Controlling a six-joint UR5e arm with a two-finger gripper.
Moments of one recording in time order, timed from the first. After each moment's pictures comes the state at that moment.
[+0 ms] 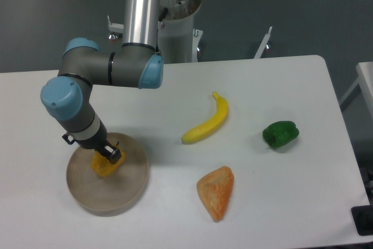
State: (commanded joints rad) arm 1.75 -2.18 -1.35 -1.17 1.69 0.55
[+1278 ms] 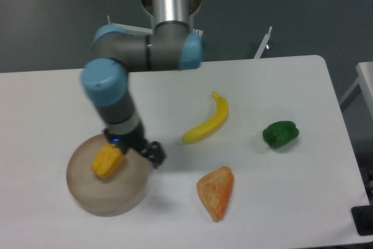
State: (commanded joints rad) arm 2.03 -2.10 -1.25 -1.16 1.70 0.61
